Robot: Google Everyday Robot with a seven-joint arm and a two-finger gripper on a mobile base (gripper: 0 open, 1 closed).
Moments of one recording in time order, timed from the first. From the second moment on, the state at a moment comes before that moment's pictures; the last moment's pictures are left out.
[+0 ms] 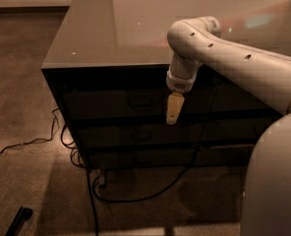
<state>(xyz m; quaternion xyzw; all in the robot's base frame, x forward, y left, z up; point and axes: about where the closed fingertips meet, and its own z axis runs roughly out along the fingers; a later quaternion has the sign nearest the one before) 0.655 -0.110 0.718 -0.63 0.77 0.00 0.09</state>
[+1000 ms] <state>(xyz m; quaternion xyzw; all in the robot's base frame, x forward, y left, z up) 0.691 -0.073 0.672 -0.68 0.73 0.01 0.11</state>
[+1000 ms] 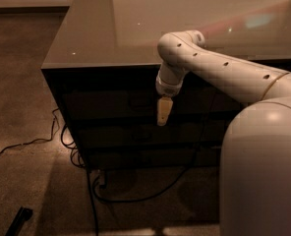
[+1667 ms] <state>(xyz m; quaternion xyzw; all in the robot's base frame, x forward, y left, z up) 0.696 -0.057 0.656 -0.69 0.71 0.03 0.11</state>
